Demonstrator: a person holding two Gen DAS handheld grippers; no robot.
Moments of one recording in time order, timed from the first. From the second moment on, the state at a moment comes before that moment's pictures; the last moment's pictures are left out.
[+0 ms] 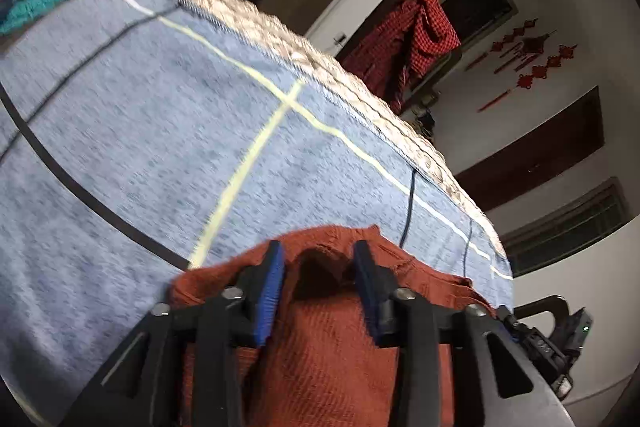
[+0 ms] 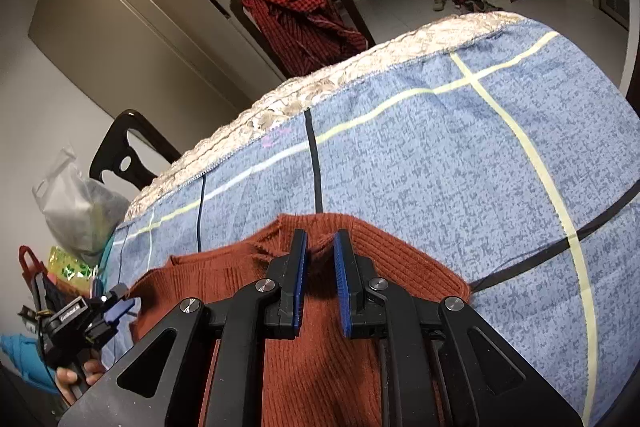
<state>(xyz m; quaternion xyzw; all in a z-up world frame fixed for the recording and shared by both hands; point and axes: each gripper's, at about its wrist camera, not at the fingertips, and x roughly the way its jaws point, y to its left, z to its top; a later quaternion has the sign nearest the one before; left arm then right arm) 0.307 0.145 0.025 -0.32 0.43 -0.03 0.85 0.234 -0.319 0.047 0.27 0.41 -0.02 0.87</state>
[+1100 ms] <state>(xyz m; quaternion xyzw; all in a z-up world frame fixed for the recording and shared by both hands) 0.223 0.061 0.019 -0.12 0.45 -0.12 0.87 0.163 -0.209 0.038 -0.04 0.41 0.03 0.91</state>
